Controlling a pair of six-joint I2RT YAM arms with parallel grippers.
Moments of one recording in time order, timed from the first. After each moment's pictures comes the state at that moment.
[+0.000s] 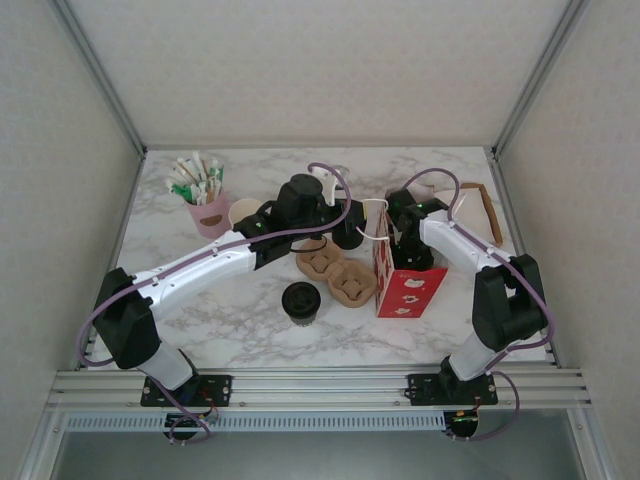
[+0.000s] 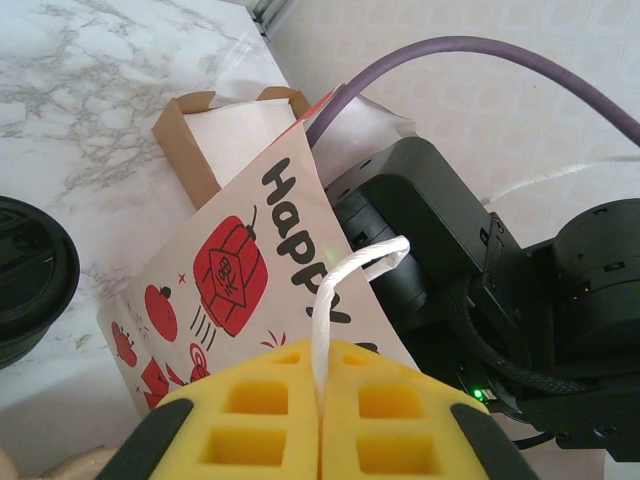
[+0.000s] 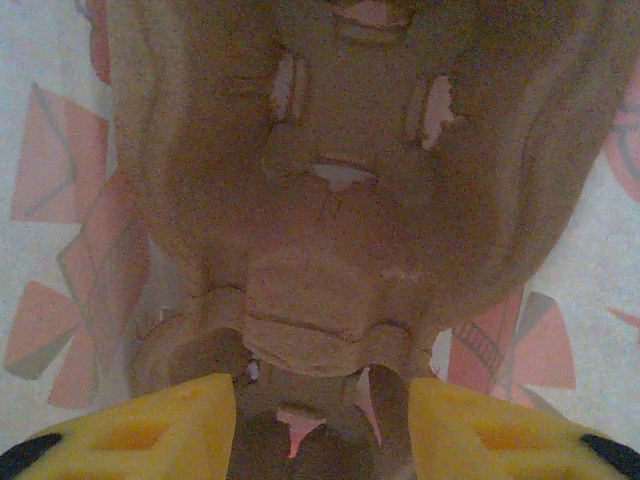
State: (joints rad) left arm -0.80 1.57 1.33 -0.11 0.17 -0.71; right arm 0.41 1.62 1.19 -1.08 0.03 0.25
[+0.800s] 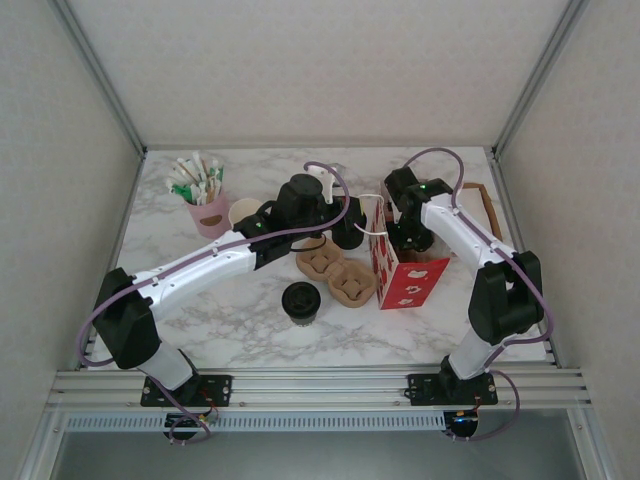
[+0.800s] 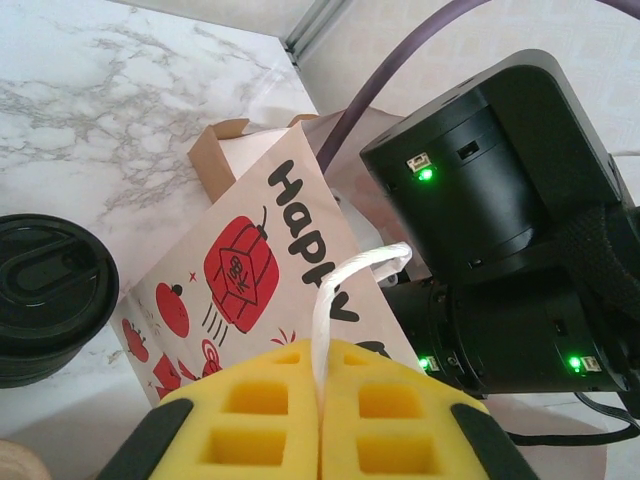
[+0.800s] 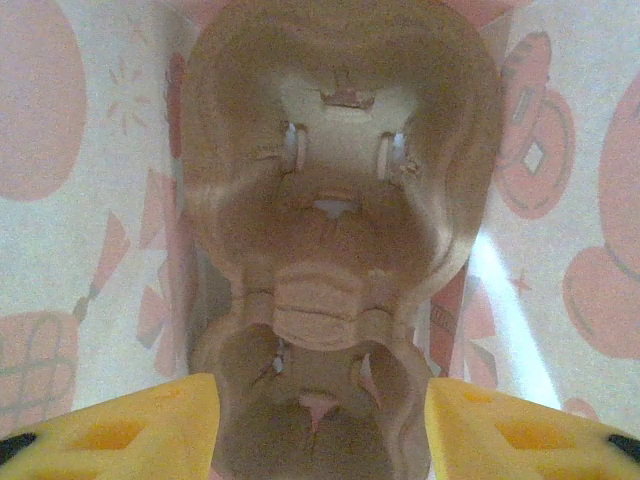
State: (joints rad) left arm -0.80 1.57 1.33 -0.10 0.09 -0.71; right arm 0.40 1.67 1.39 -1.14 0.06 0.20
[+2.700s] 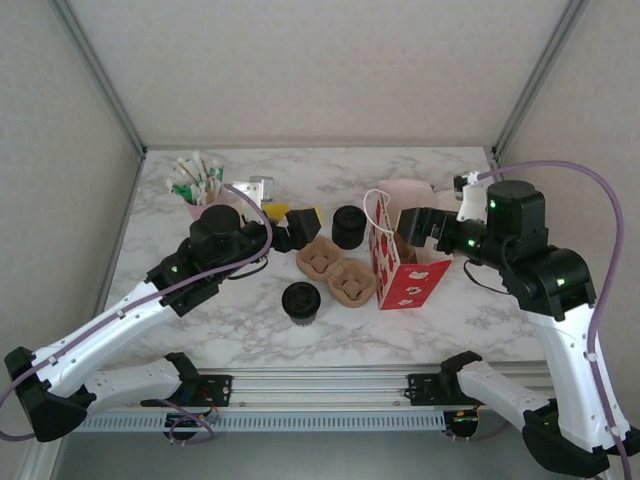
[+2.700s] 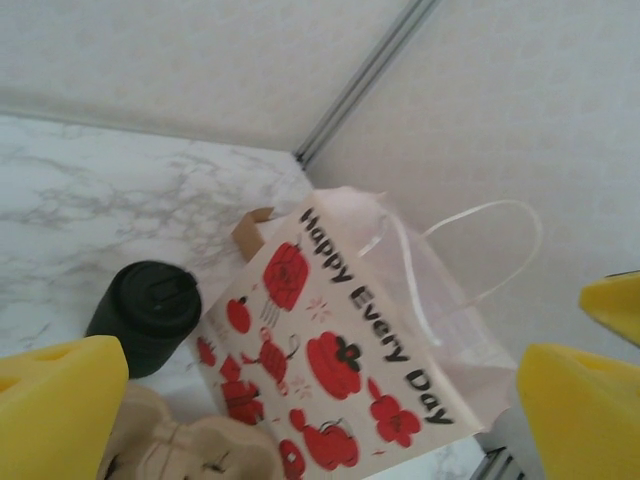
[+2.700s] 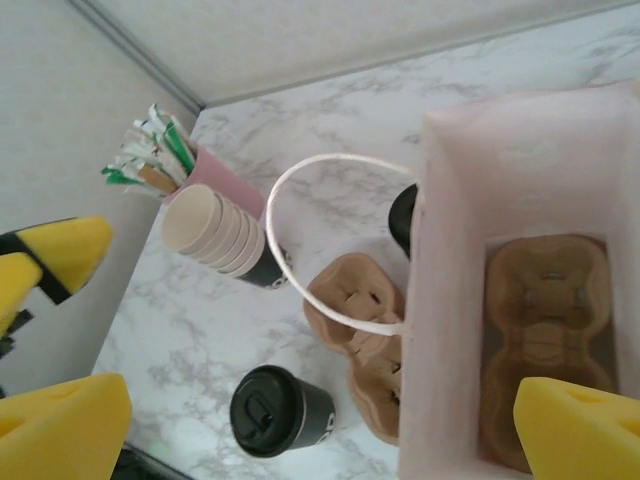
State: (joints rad) left arm -0.78 1.03 1.03 -0.17 -0.05 -0.63; right arm 0.42 0.96 1.52 -1.11 -0.25 0.45
